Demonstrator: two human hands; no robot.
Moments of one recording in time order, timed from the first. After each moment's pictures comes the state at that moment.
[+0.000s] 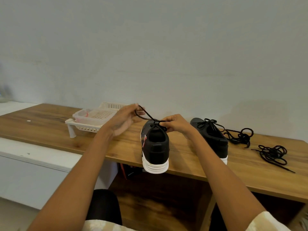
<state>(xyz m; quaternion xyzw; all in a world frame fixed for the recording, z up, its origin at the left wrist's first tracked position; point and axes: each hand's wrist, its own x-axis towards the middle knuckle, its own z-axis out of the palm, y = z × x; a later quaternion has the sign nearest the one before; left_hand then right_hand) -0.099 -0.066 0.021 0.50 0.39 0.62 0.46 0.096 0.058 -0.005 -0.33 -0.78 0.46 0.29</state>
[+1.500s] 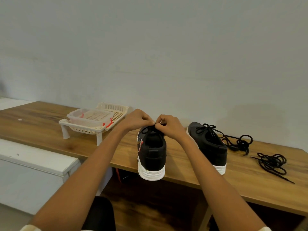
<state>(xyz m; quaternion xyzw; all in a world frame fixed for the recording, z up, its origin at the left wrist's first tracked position) -0.076 -0.023 0.021 0.66 0.63 0.37 0.16 0.083 0.045 0.001 -0.34 -0.86 0.22 0.32</state>
